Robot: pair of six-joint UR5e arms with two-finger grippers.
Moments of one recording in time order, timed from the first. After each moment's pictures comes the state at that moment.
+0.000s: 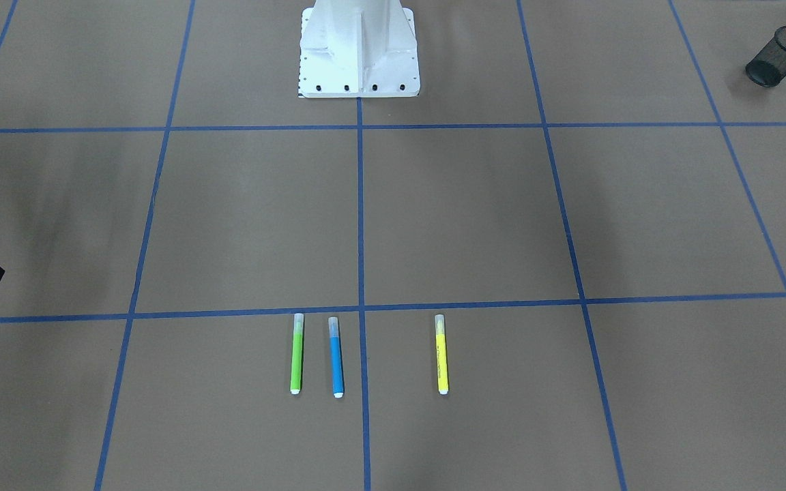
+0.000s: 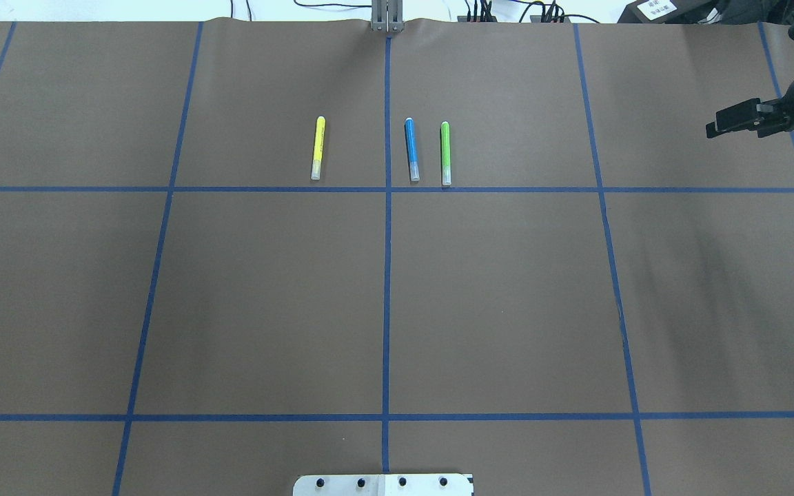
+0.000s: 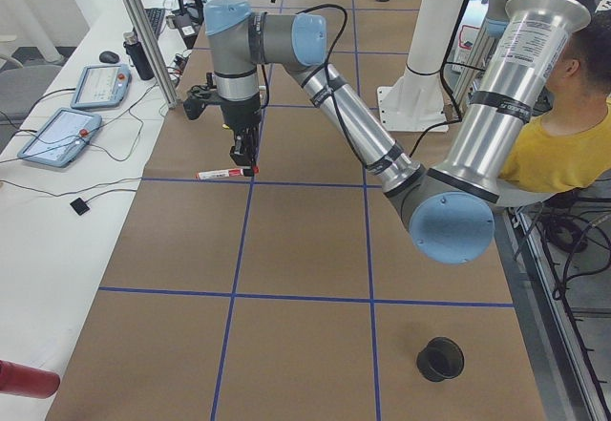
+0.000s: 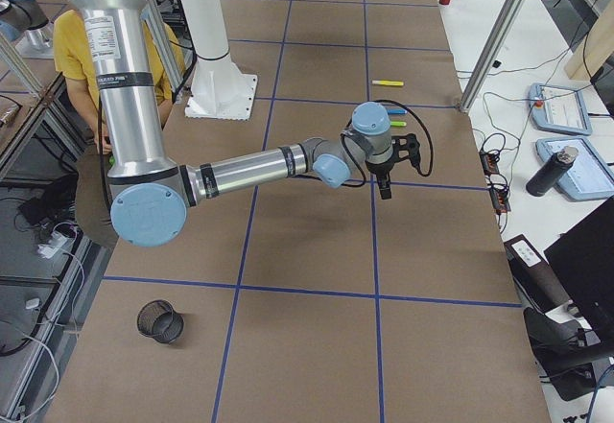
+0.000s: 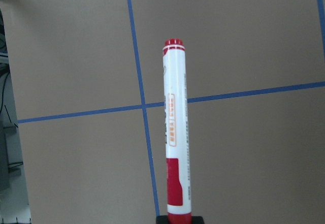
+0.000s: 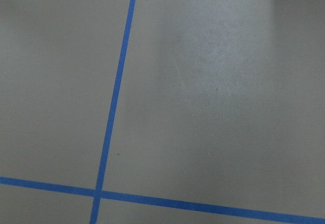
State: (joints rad) left arm -1.57 -1.89 -2.04 -0.76 -2.13 0.06; right arm 1.20 -1.43 1.66 -1.03 2.22 0.70
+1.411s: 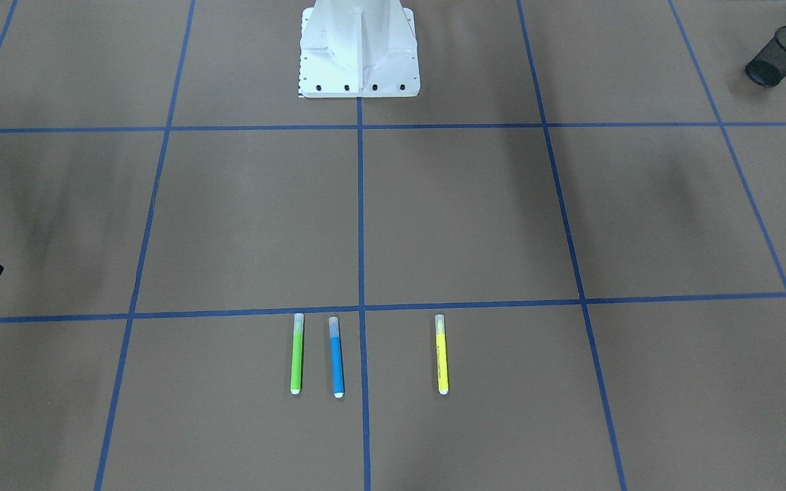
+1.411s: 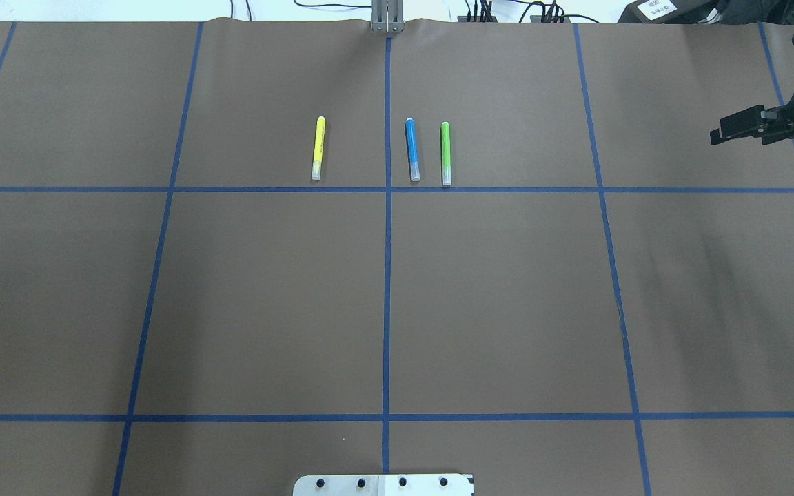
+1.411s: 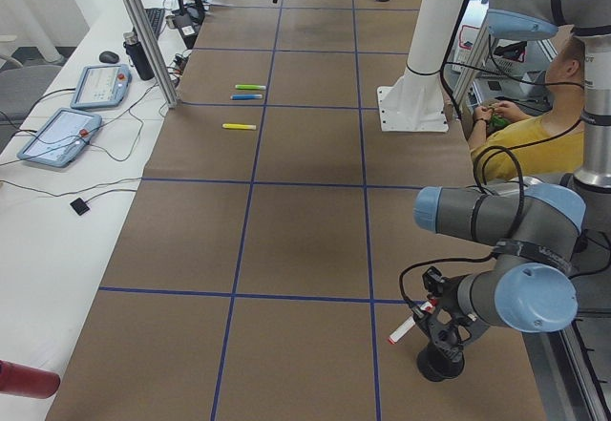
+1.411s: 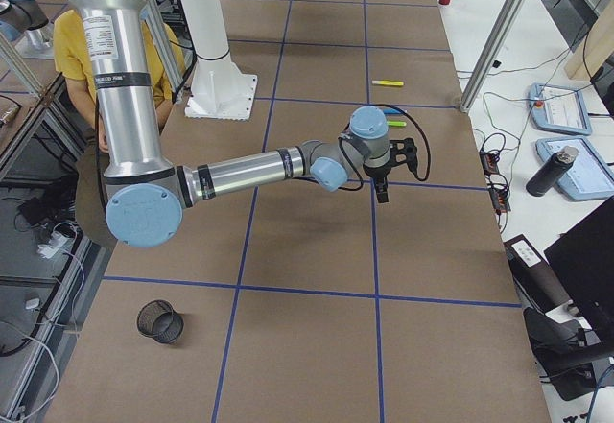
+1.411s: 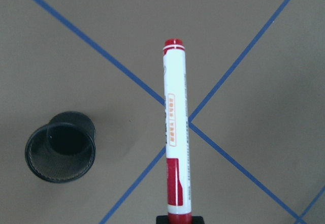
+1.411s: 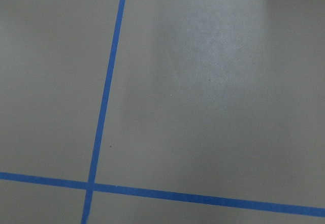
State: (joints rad) left arm -2.38 -1.11 -2.02 -0.61 -2.35 0.36; right arm 1.19 -1.44 1.66 -1.03 2.23 0.70
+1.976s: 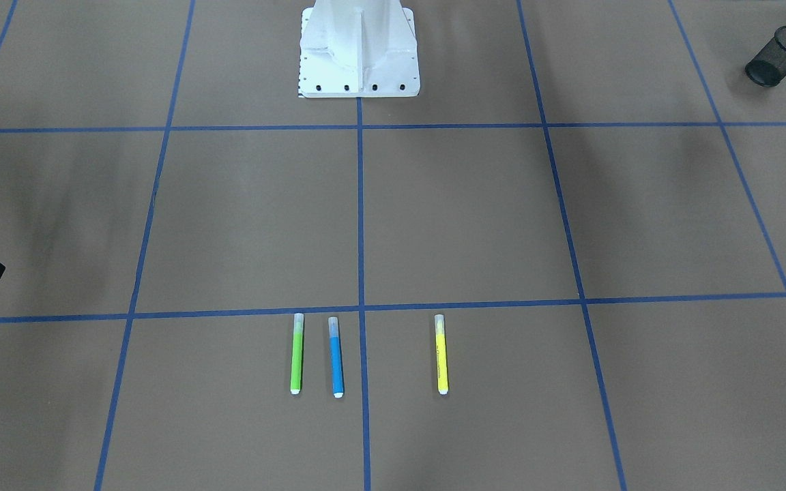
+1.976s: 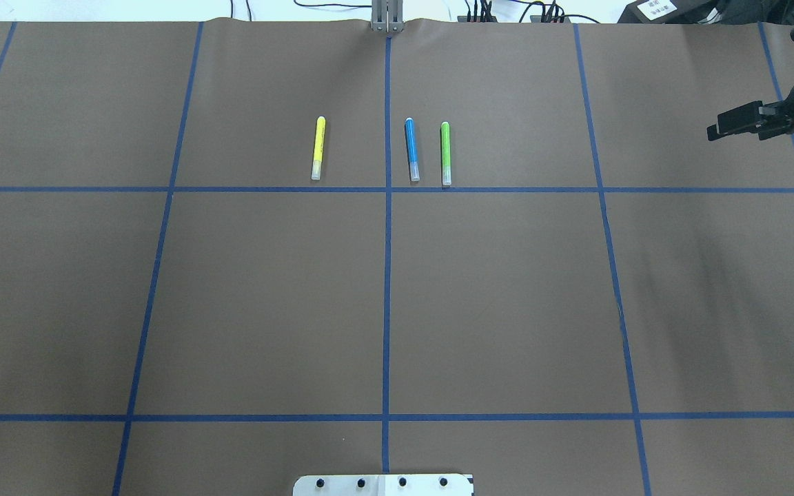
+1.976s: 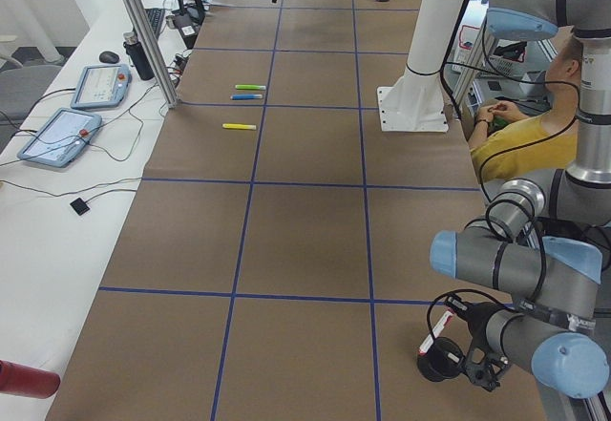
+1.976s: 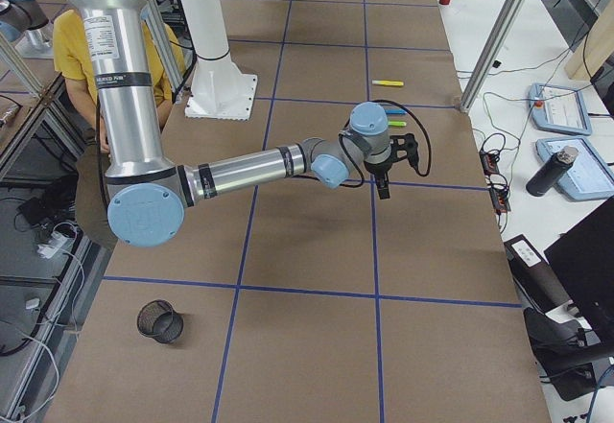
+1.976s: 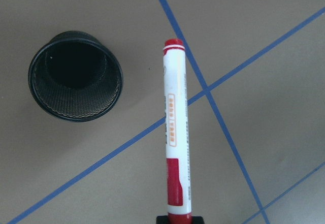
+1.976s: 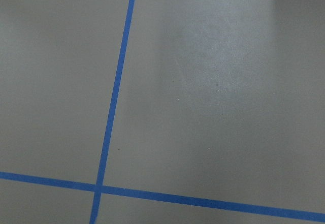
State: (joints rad) left arm -2.46 -1.10 -1.74 -0.52 -2.35 0.35; right arm 1.19 -1.44 1.67 -1.03 2.23 0.70
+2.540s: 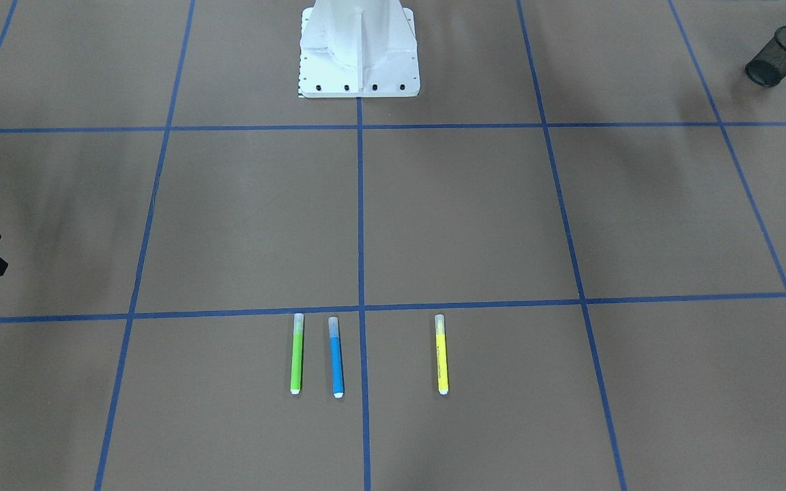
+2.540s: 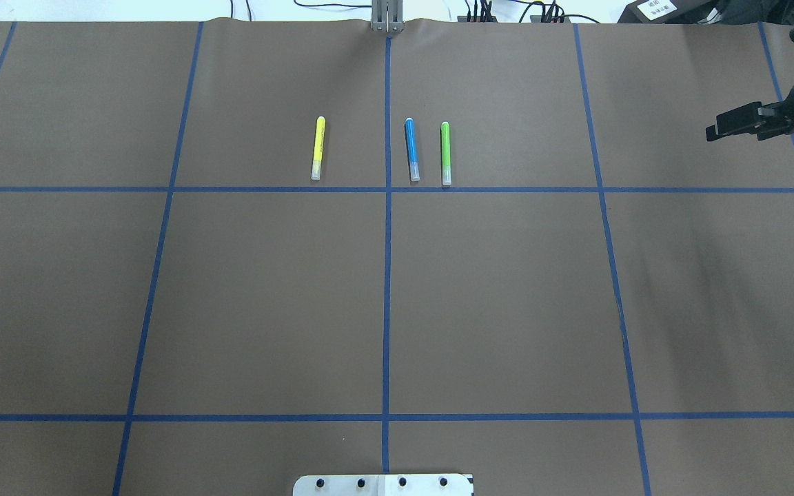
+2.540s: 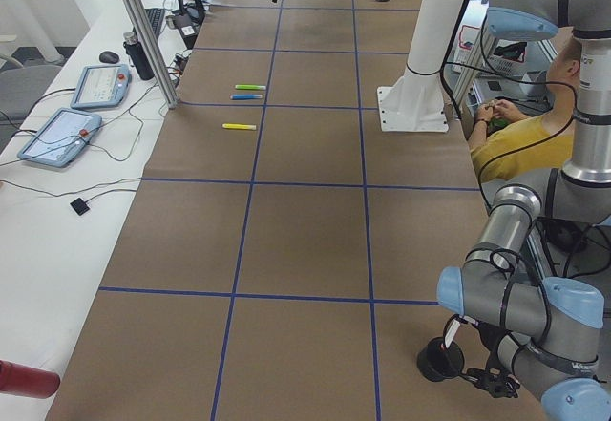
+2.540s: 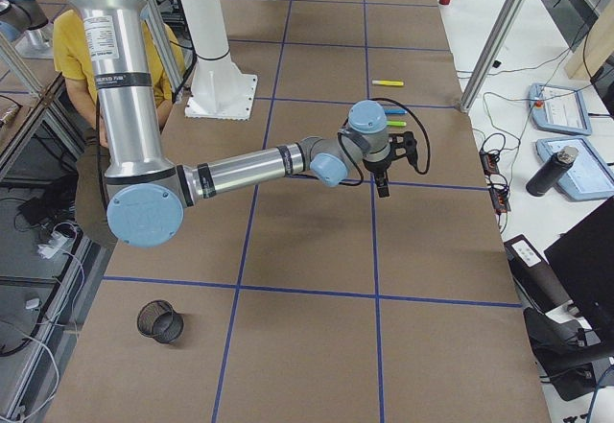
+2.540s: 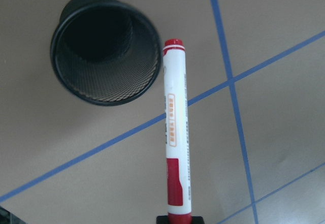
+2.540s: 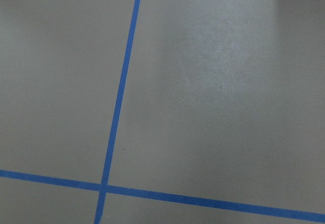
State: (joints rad) left arm -2.50 -1.10 -1.66 -0.43 -2.31 0.28; right arm 1.19 -1.44 1.68 -1.03 2.23 0.70
